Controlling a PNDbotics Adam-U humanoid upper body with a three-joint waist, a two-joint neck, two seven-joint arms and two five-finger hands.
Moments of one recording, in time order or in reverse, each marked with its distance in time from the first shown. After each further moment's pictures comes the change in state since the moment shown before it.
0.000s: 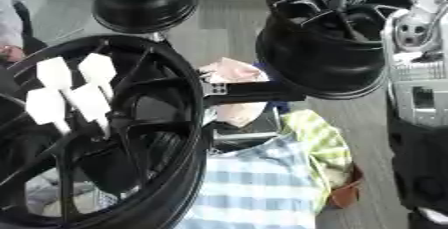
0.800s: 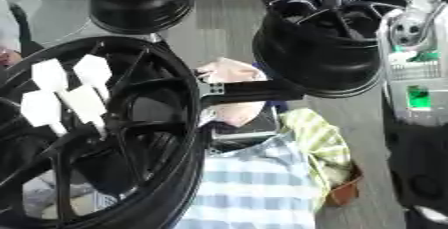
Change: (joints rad) left arm -0.135 -0.030 -0.097 0.115 0.024 0.103 0.042; right arm 0.001 0.003 0.006 0.000 -0.016 -0.005 -0.005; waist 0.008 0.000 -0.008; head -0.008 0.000
